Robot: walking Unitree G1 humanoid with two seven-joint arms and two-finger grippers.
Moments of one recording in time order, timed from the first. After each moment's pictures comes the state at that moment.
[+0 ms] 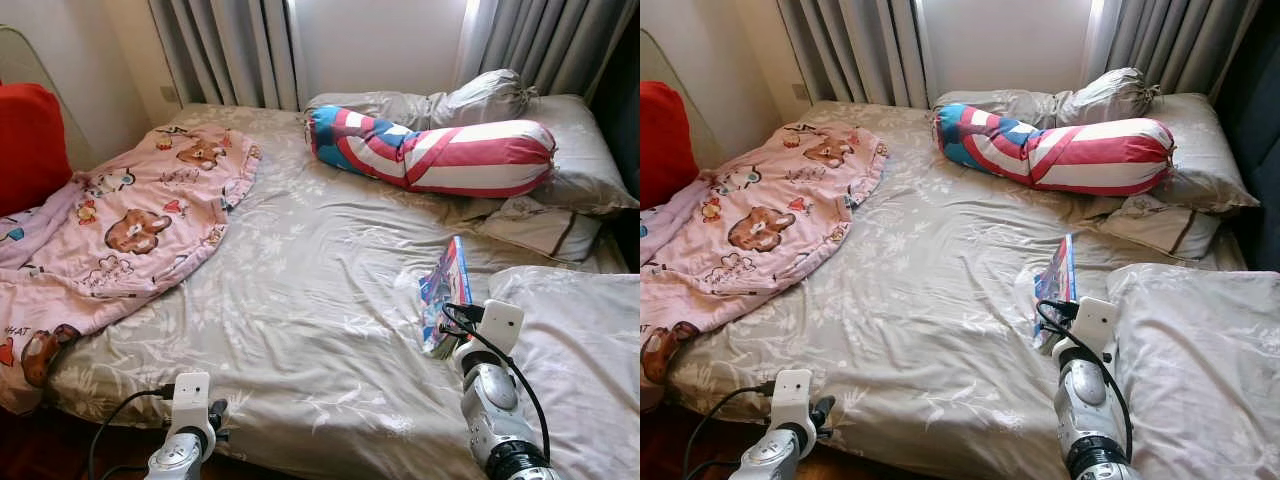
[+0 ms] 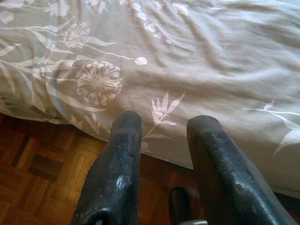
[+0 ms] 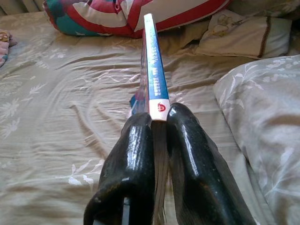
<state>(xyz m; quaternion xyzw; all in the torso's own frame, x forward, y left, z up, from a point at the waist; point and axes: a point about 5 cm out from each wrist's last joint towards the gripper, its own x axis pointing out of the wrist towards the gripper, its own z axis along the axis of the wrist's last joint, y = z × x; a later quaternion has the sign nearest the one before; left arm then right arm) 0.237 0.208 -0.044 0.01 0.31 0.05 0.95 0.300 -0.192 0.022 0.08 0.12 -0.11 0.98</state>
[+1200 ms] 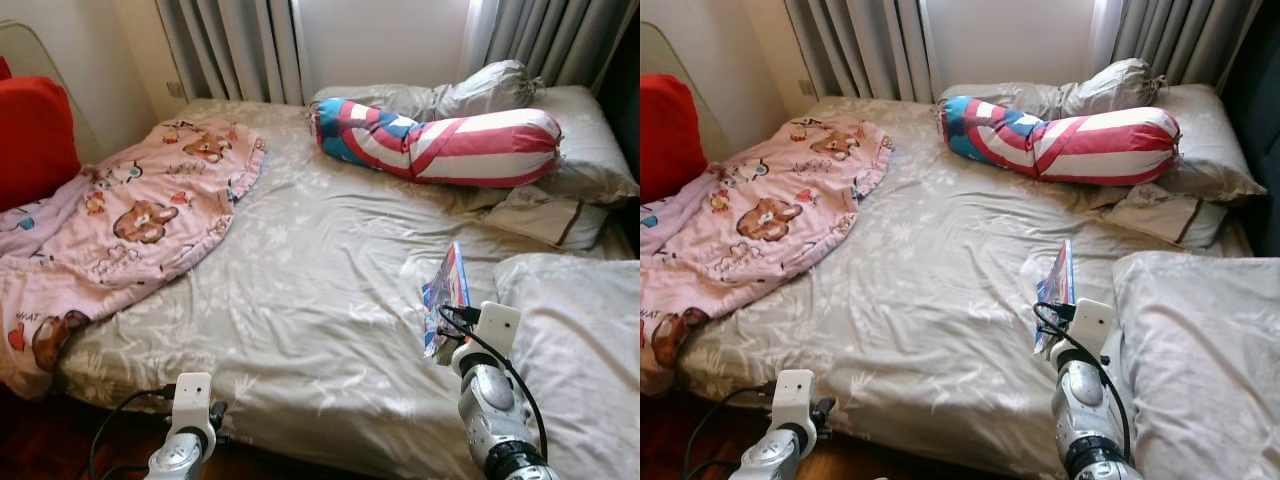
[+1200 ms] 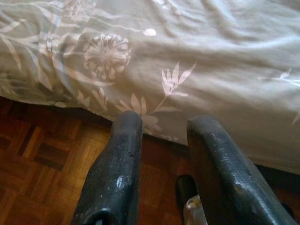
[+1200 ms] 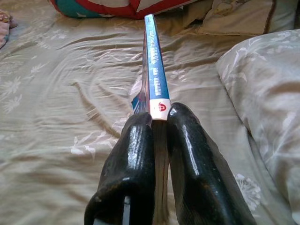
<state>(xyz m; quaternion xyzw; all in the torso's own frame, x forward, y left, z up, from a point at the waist) 0.237 0.208 -0.044 0.02 0.31 0.04 0.95 0.299 -0.189 0.018 0.08 0.14 -0.11 0.98</state>
